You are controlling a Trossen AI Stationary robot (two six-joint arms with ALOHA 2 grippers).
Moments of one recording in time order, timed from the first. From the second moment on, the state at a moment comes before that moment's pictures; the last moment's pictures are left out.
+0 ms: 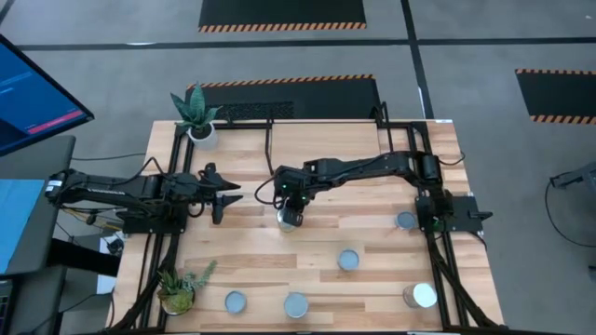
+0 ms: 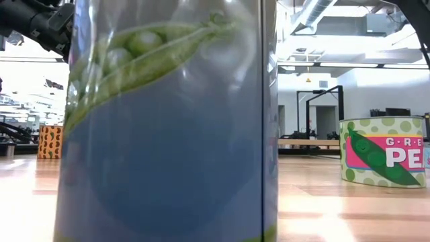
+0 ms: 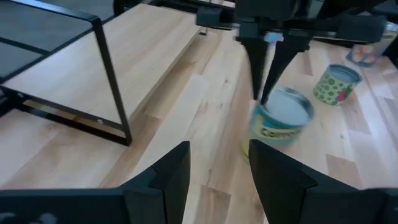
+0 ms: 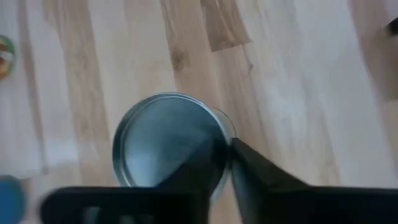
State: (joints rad) left arm -0.03 0.56 0.35 -0.23 -0.24 -0.25; right arm -0.04 2.07 1.71 -0.73 -0.13 0.25
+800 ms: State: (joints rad) left arm -0.03 0.56 0.35 -0.23 -0.26 -0.25; right arm -0.25 2.01 2.15 -1.14 0.03 0.11
